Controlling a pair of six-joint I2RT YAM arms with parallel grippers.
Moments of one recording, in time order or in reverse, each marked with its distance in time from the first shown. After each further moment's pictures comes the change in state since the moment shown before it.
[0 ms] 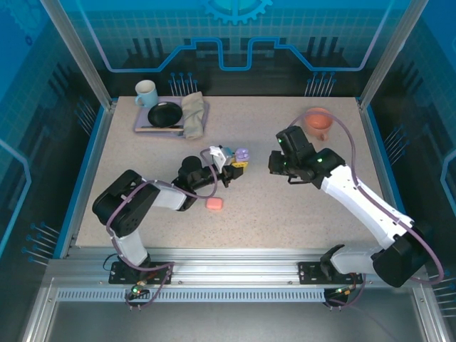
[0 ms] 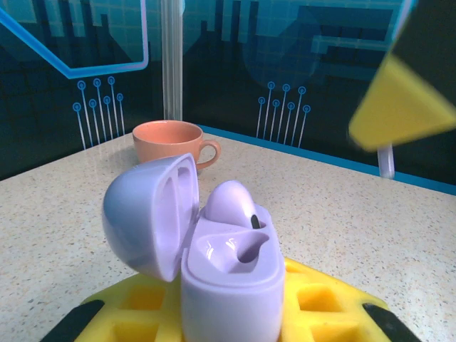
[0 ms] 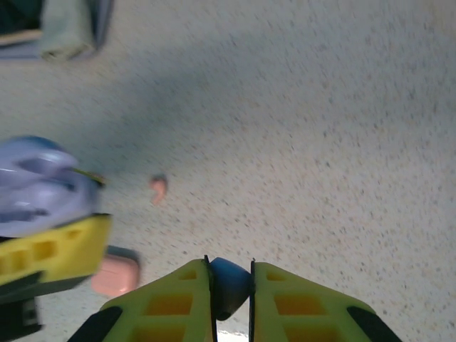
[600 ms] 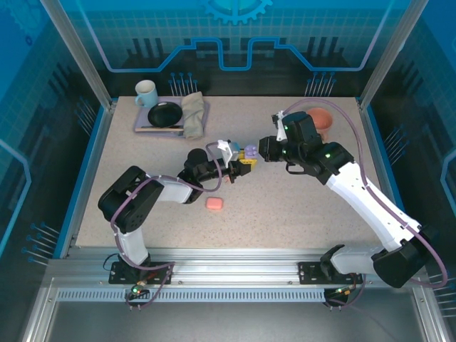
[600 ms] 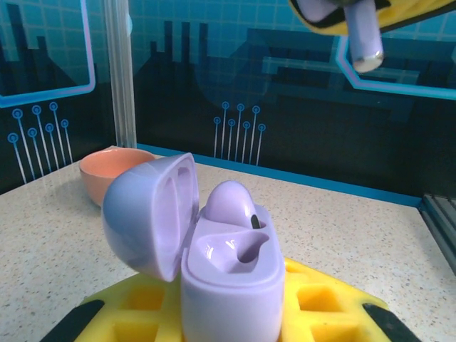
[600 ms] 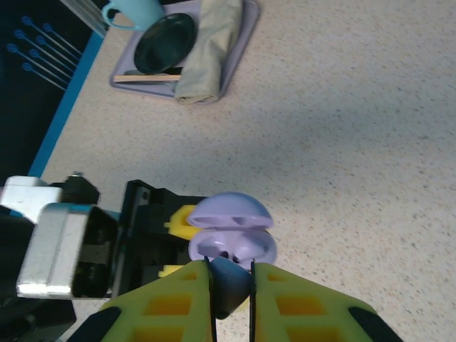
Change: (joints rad) left arm -0.014 0.045 0.125 -0.026 0.134 -0.030; right arm 0.008 -0.002 0.107 0.118 -0.165 -0.128
